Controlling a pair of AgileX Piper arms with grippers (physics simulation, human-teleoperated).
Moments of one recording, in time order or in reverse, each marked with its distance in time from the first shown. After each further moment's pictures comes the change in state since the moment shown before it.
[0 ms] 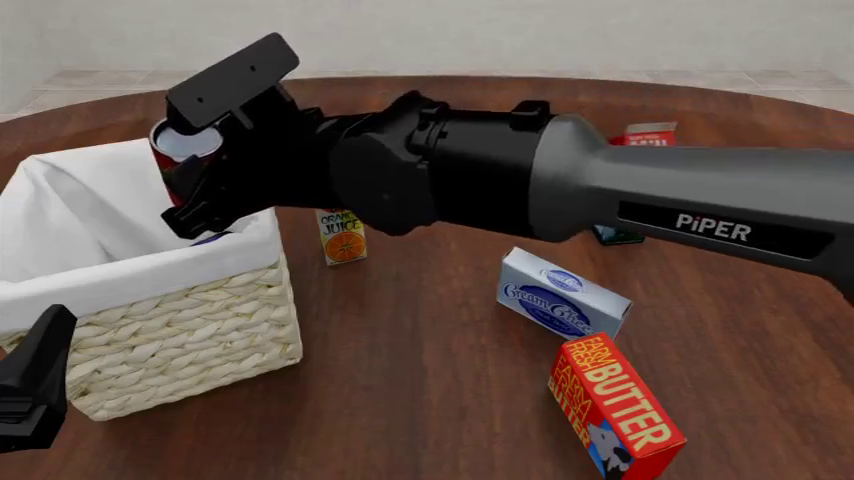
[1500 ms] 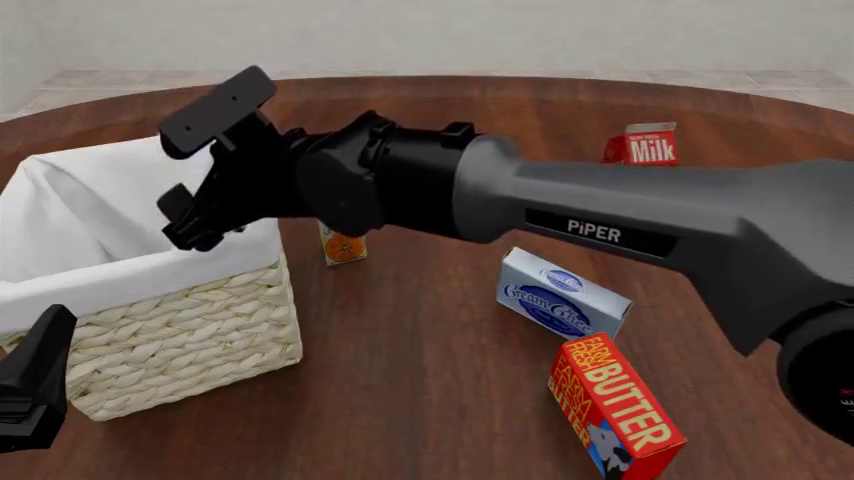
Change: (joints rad) left arm 0.000 0.000 0.000 0.000 0.000; right arm -0.016 0.152 -0.141 0.056 -0.020
